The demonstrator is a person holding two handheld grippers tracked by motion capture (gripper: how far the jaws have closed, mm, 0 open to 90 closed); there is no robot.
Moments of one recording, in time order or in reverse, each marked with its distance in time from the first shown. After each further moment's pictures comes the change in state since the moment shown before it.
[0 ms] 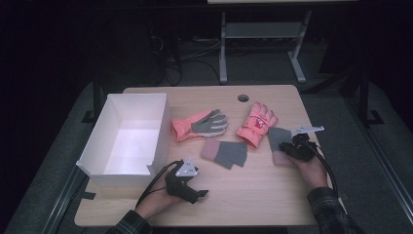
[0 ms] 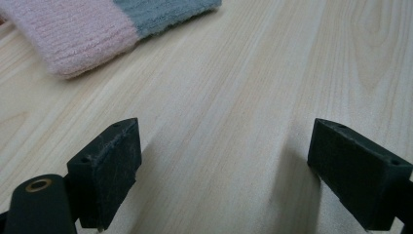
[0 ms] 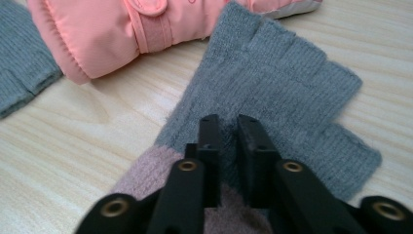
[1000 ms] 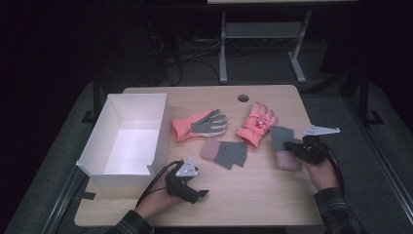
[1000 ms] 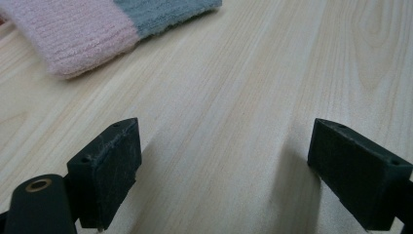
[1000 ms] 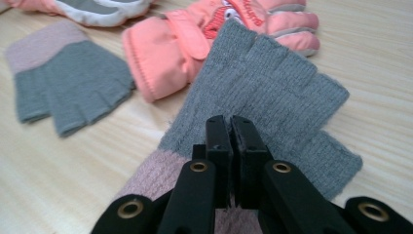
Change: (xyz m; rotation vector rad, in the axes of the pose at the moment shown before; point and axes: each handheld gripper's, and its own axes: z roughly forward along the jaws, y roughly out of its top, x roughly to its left) left arm 0.000 0.000 0.000 -0.002 0.002 -0.001; right arm 0.013 0.003 -0.053 -0.096 0.067 -0.018
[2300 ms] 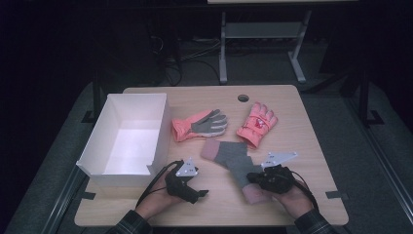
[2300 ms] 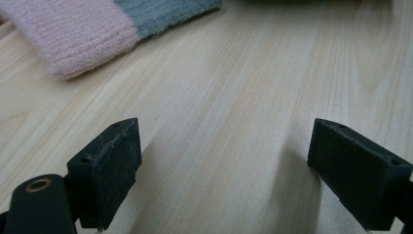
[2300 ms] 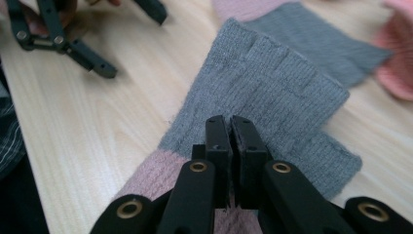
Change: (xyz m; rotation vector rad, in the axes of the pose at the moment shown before) left arm 0.000 0.000 0.000 -0.004 0.001 0.001; right arm 0.127 -0.018 0.012 0.115 0.301 -0.226
